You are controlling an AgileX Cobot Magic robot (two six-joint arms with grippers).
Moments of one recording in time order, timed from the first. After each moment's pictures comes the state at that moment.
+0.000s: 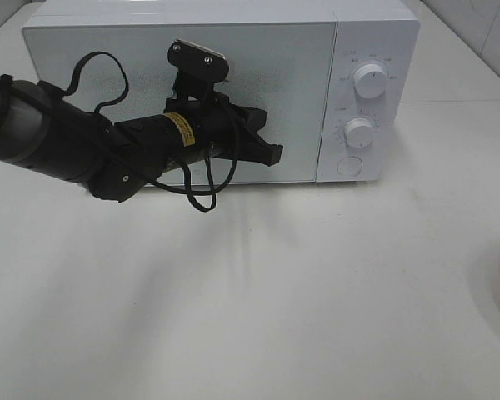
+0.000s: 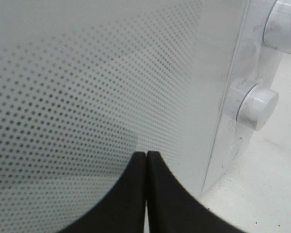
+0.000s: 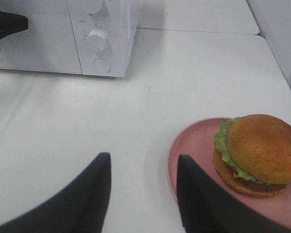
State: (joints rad) left arm -0.62 2.13 -1.15 0.19 -0.64 -0.14; right arm 0.07 0.00 -0.49 -0.02 0.97 0.07
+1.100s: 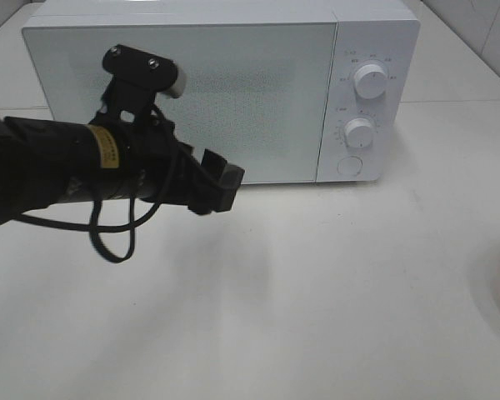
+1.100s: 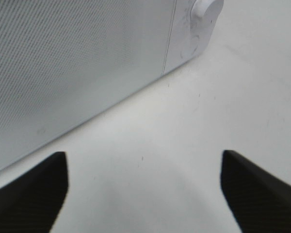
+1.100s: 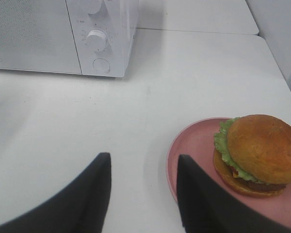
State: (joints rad) left arm -0.72 1.67 -0.78 0.10 -0.23 -0.17; right arm 0.07 0.00 -0.49 -0.02 0.97 0.07
